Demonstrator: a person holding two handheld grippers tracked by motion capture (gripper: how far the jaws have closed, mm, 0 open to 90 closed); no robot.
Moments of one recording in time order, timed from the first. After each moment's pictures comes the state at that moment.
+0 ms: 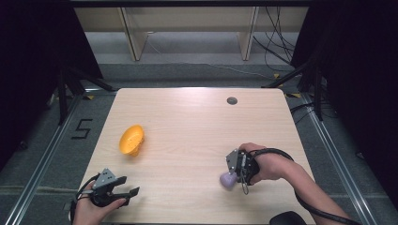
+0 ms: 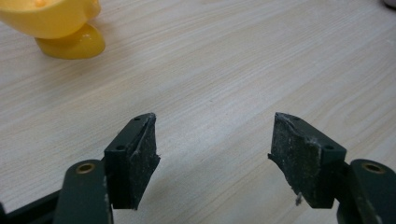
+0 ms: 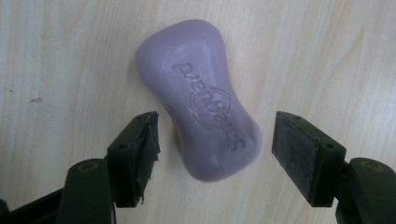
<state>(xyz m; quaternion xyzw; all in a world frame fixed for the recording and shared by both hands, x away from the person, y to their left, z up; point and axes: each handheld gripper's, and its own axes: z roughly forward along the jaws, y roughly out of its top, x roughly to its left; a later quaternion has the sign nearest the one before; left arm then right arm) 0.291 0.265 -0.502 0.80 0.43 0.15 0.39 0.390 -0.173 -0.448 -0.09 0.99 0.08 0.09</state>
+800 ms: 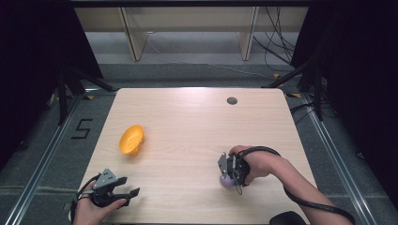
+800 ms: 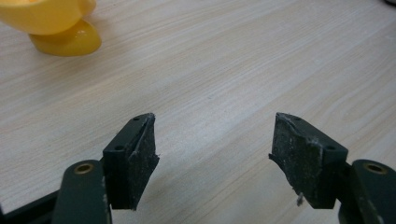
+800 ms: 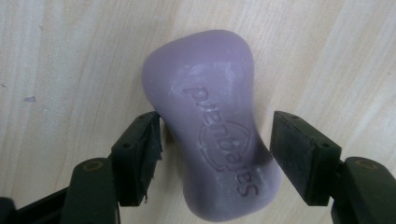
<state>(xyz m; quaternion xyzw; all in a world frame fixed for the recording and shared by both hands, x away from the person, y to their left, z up) 0.291 0.265 -0.503 0.80 0.42 0.14 0.39 0.399 -0.150 -0.467 -0.15 0.99 0.02 0.05</state>
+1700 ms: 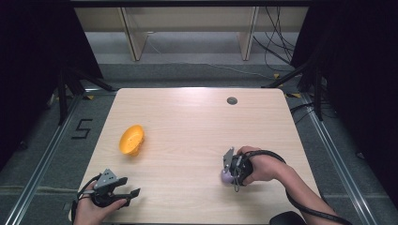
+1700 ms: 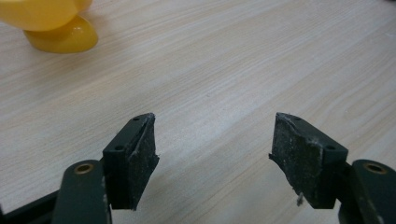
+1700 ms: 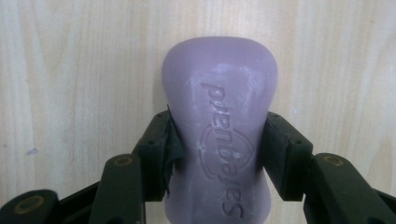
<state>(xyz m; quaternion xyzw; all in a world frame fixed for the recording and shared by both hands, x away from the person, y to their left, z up) 0.291 0.262 -0.506 0.80 0.43 0.14 0.40 0.395 -0.168 -0.473 -0.01 0.99 0.10 0.05</state>
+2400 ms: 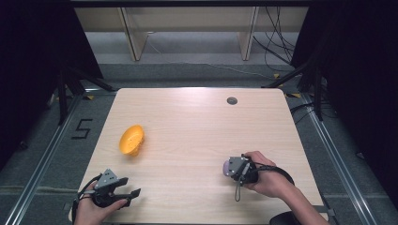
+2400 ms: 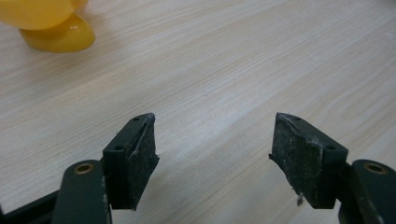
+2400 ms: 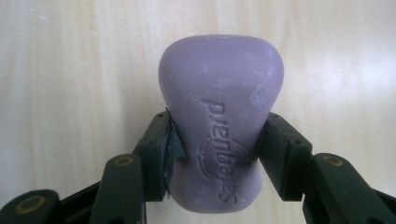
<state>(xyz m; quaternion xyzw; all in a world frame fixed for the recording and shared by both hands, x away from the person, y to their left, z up) 0.291 0.262 -0.506 0.80 0.43 0.13 0.40 0.364 -0.178 -0.464 0.03 0.96 0.15 0.22</state>
